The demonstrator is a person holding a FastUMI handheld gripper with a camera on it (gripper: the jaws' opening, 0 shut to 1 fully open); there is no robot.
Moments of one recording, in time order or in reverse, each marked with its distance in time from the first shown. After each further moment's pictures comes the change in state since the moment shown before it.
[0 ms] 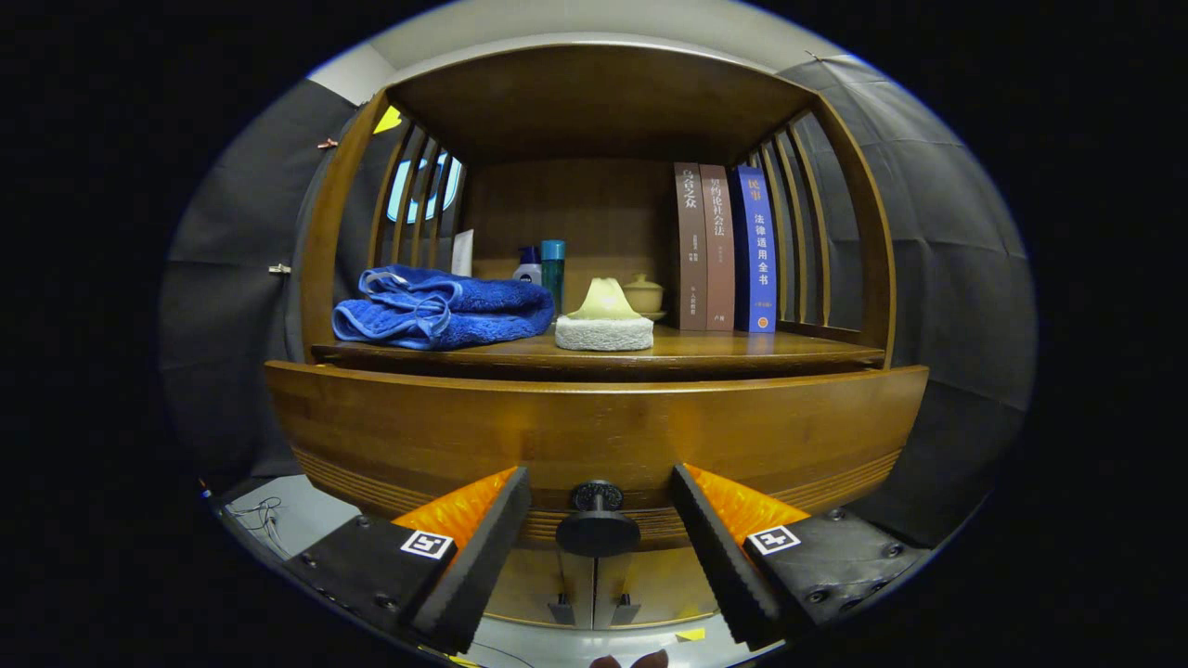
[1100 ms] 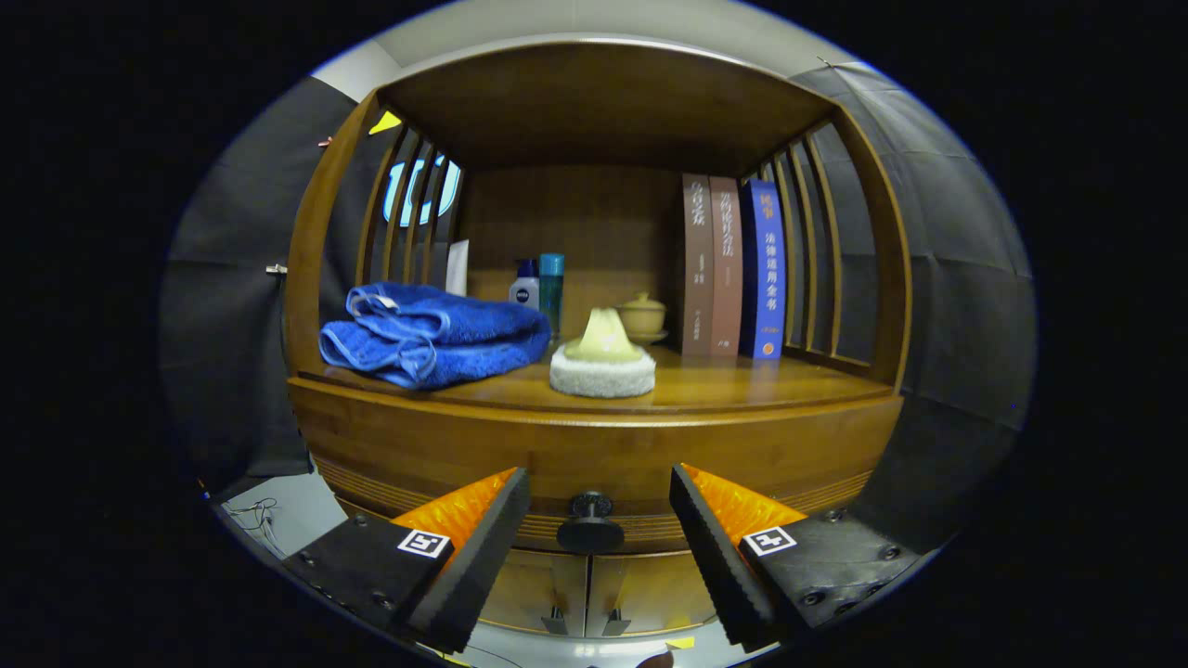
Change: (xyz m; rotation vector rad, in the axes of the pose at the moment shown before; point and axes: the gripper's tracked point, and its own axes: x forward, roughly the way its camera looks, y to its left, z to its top) arm -0.002 -0.007 0.044 -0.029 -0.023 -0.013
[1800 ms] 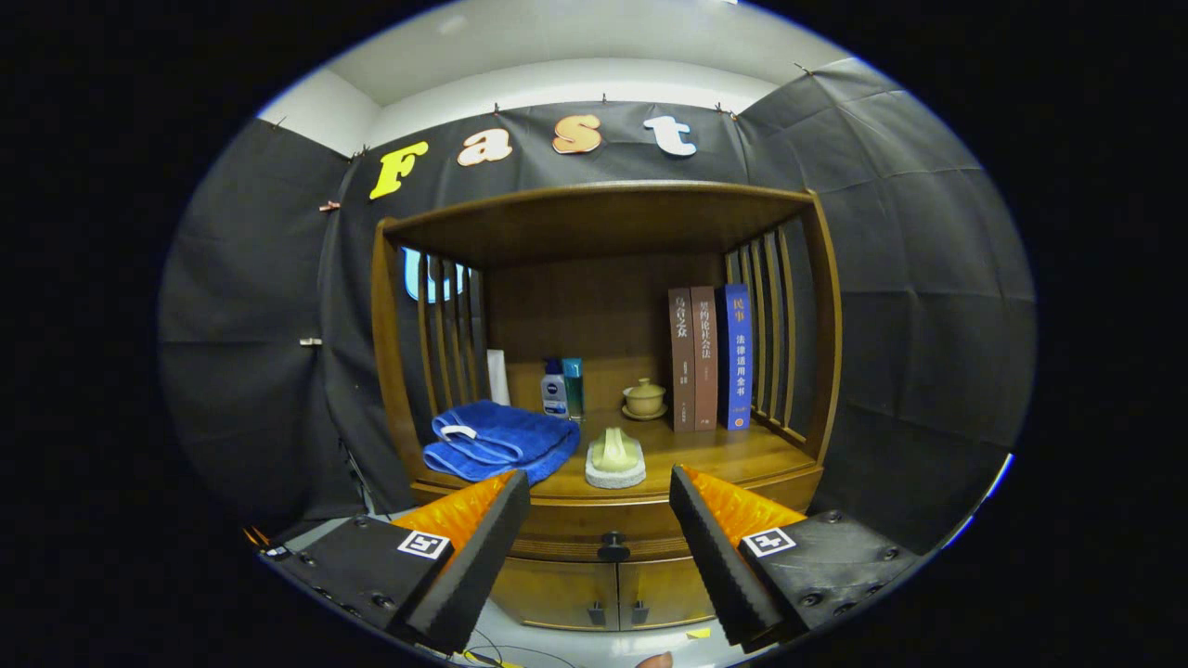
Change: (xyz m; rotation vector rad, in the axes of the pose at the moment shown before) arm -0.127 -0.006 0.154 0.107 -0.061 0.076
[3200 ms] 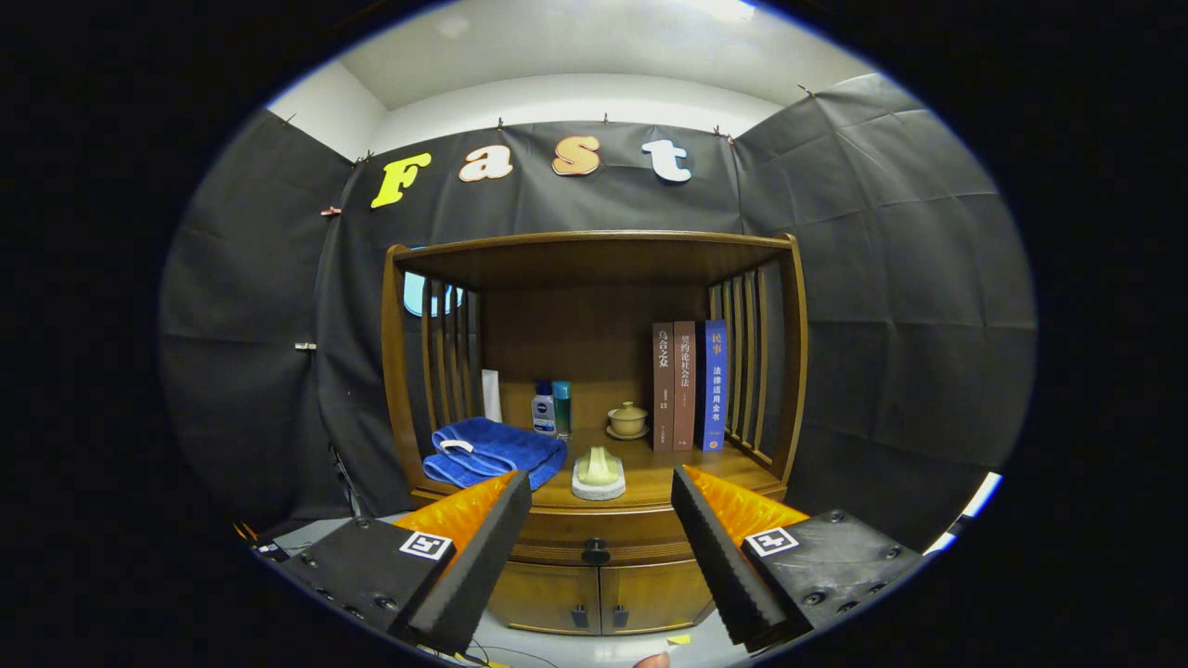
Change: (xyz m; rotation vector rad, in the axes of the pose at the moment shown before) arm -0.025 -0.006 0.019 -0.040 -0.044 -0.043
